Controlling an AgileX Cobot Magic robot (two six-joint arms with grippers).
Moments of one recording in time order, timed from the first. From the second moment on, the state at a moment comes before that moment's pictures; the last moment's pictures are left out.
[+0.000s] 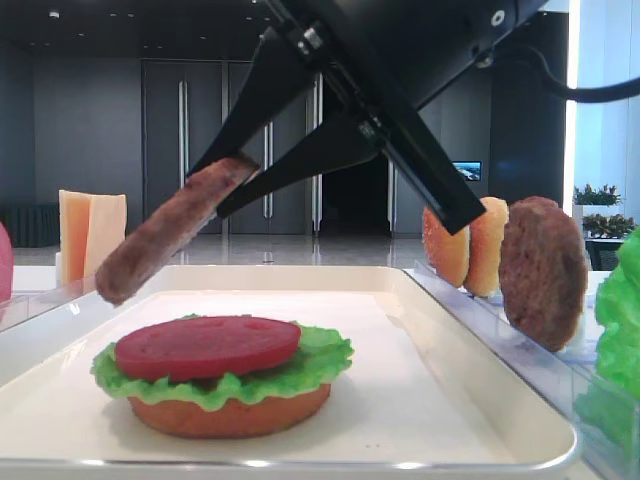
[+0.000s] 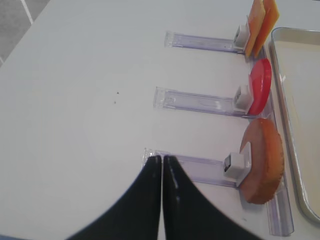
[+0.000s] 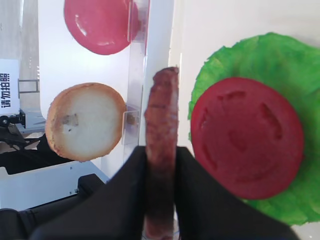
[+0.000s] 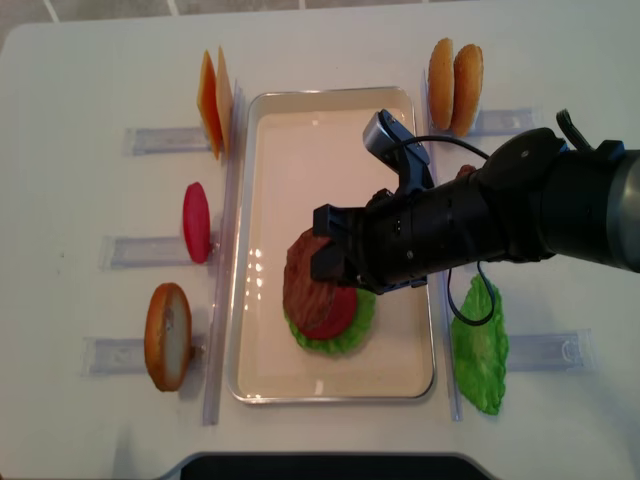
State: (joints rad) left arm 0.06 -0.01 -0.48 0.11 1.11 -0.13; right arm 0.68 1.68 -0.85 1.53 0.57 -0.68
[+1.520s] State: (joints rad) left arm 0.06 -0.01 -0.48 0.11 1.11 -0.13; right arm 0.67 1.72 -0.83 1.52 0.61 -0.69
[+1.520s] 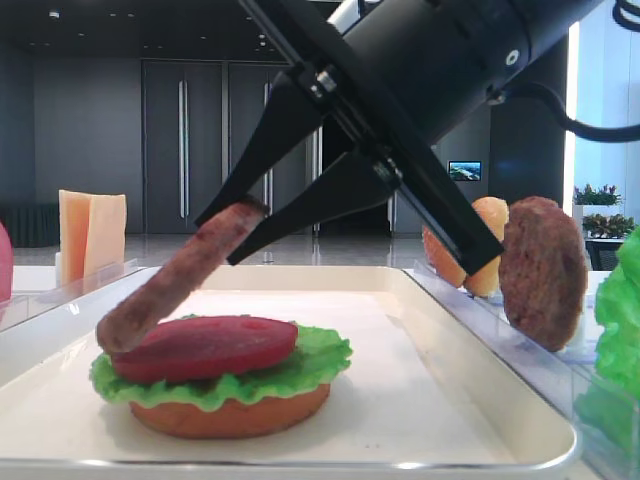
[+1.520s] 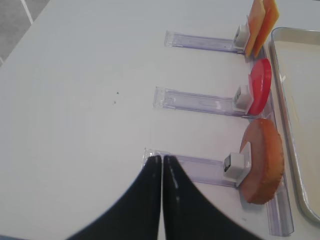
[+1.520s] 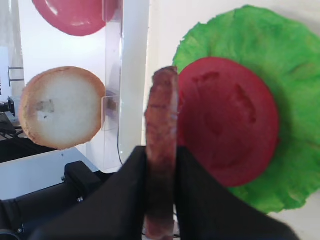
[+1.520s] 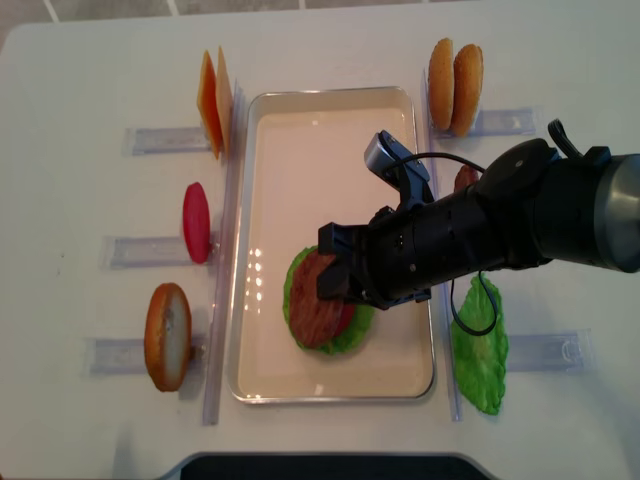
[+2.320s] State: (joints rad) left arm 0.06 -0.01 -0.48 0.11 1.11 -0.13; right arm 0.66 1.71 -0.83 1.52 0.61 -0.81
